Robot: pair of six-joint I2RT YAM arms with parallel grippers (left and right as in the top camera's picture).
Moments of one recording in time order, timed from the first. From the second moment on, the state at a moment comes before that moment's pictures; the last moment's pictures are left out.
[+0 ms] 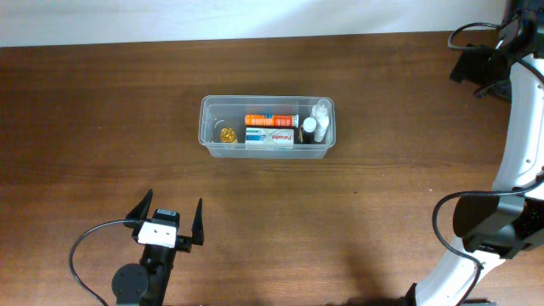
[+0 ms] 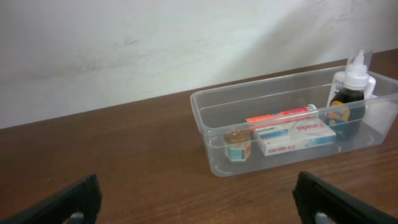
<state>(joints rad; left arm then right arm) -0.03 0.01 0.02 -0.07 0.16 0.13 -0.26 2.02 2.31 -1.48 0.21 0.29</state>
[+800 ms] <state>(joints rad) -0.03 0.01 0.02 -0.07 0.16 0.13 0.20 1.29 2.08 -1.25 0.22 0.29</state>
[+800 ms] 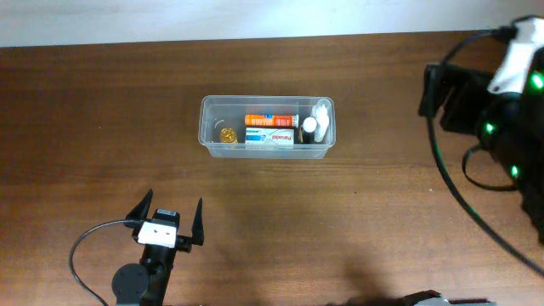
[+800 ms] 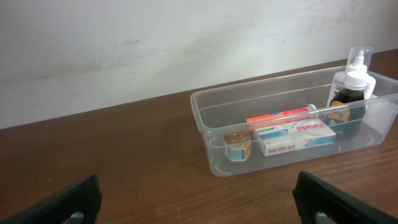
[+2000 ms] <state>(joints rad) -0.03 0.01 0.02 -0.07 0.16 0.13 0.01 0.02 0.14 0.05 0.06 0.21</state>
